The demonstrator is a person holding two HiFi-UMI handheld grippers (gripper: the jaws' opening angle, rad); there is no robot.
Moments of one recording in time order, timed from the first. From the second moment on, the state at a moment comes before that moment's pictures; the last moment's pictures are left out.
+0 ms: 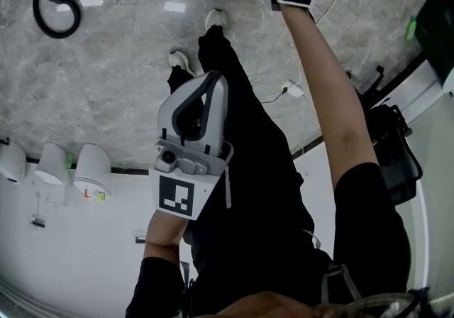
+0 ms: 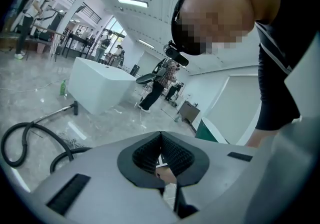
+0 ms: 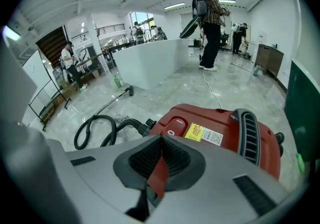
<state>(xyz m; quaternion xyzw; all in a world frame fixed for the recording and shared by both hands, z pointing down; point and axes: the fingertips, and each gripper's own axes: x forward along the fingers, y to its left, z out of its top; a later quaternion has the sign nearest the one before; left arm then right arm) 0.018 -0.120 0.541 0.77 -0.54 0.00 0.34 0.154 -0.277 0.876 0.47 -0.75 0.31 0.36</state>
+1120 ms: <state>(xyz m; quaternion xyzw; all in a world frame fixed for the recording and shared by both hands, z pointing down) 0.019 -0.123 0.541 0.77 -0.54 0.00 0.35 0.157 -0.281 0.882 0.46 -0.73 0.37 0.35</state>
